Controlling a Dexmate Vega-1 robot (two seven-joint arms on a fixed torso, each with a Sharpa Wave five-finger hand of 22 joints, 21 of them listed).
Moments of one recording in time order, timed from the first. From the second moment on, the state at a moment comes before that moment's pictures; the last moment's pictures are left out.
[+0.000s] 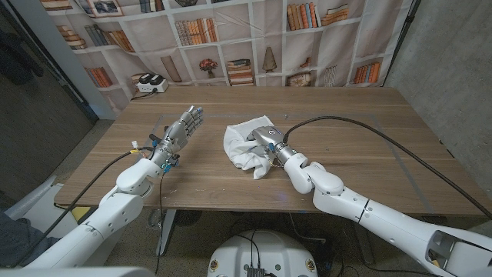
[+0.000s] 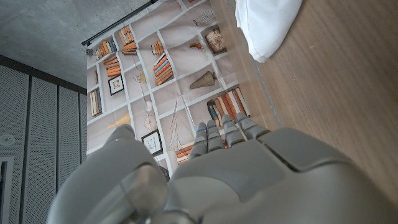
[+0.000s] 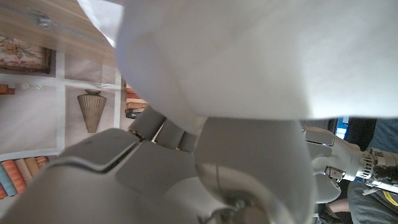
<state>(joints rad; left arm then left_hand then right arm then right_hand) 1.13 0.71 0.26 -1.54 -0.72 -0.40 -0.19 0.45 0.01 0.14 0.10 0.27 0.09 0.06 0.20 0.19 0.08 0.01 0.20 0.19 0.05 0.03 0.19 0.18 0.00 0.01 0.20 0.18 -0.76 -0.57 -0.93 -1.74 -0.80 -0.23 -0.19 1.33 0.07 0.28 -0.15 0.17 1.08 -0.18 0.32 0.21 1.09 -0.10 0.34 0.33 1.21 -0.23 0.35 0.41 0.91 -0.13 1.01 0.32</state>
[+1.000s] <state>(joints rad) 1.16 0.73 0.24 -1.59 -0.71 -0.39 -0.14 0.45 0.01 0.13 0.10 0.26 0.09 0.06 0.20 0.19 0.08 0.01 0.20 0.19 0.05 0.03 0.19 0.18 0.00 0.01 0.20 0.18 -0.61 -0.50 -0.99 -1.60 -0.83 -0.19 -0.13 1.33 0.07 0.28 -0.15 0.17 1.08 -0.18 0.31 0.21 1.10 -0.10 0.33 0.33 1.21 -0.23 0.34 0.42 0.90 -0.12 1.03 0.31</state>
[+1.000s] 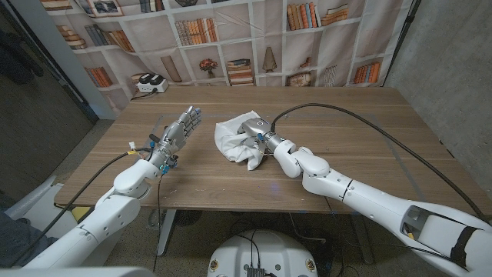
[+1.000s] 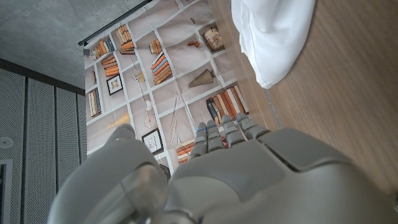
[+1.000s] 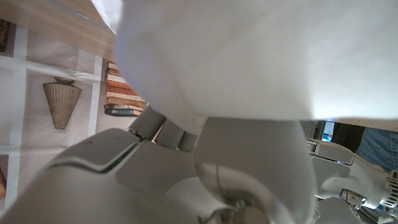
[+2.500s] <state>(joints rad) 1.11 0.72 0.27 -1.54 -0.71 -0.39 -0.19 0.45 0.01 0.12 0.10 0.26 0.09 0.06 0.20 0.19 0.08 0.01 0.20 0.19 0.05 0.03 0.19 0.18 0.00 0.01 0.20 0.18 -0.74 -0.59 -0.92 -1.79 -0.89 -0.26 -0.08 1.33 0.07 0.28 -0.15 0.17 1.08 -0.18 0.30 0.21 1.10 -0.10 0.32 0.34 1.22 -0.23 0.33 0.42 0.89 -0.12 1.06 0.28</state>
